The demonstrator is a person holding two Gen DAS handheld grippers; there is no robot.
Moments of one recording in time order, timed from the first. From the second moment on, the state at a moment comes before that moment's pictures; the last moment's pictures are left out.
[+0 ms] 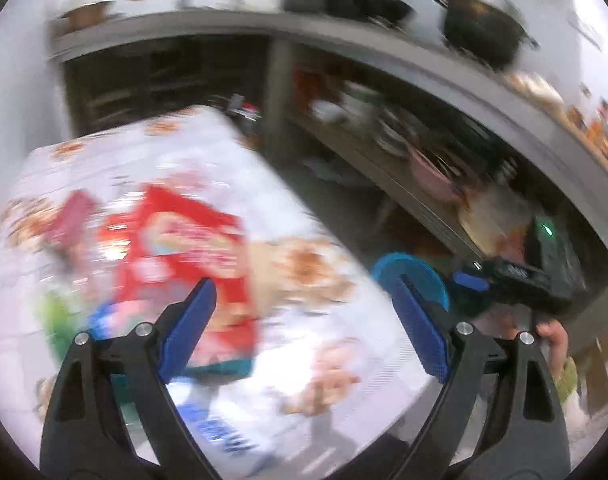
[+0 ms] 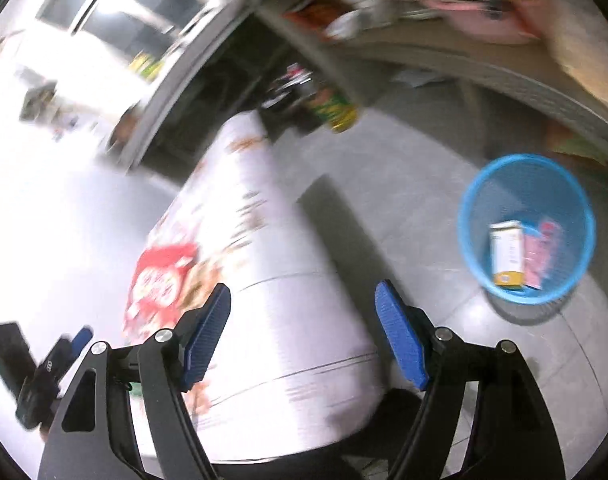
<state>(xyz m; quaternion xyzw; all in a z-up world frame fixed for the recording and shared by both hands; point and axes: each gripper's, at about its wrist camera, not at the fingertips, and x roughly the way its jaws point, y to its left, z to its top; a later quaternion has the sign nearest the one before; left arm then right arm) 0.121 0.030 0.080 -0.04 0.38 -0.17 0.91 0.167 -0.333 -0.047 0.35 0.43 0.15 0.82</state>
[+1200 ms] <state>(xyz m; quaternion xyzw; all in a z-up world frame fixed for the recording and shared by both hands) 0.207 0.137 0.012 -0.20 0.50 -0.19 0.82 0.265 -0.121 -0.075 0.30 0.56 0.32 0.71</state>
